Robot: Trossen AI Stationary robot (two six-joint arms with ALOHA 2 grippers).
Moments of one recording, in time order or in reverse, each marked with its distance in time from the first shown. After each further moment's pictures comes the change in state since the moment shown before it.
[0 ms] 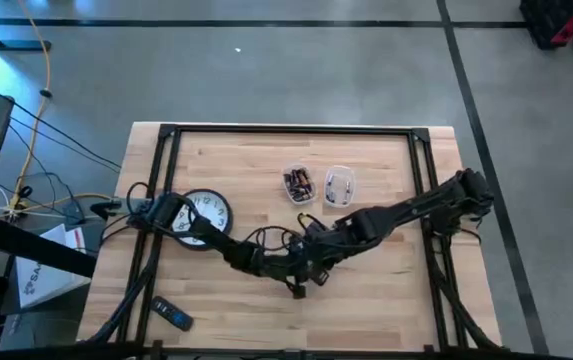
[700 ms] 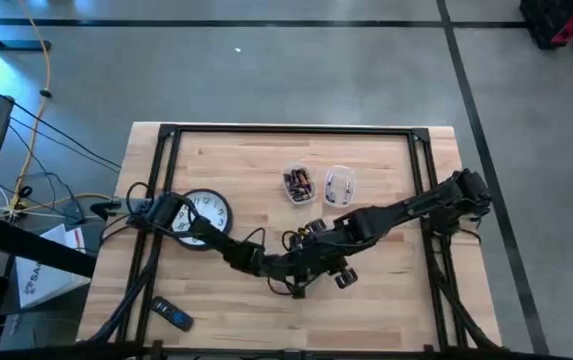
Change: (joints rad) left arm -0.010 0.000 -0.001 0.008 0.014 0.047; right arm -0.012 0.035 0.003 -0.032 -0.084 -0.946
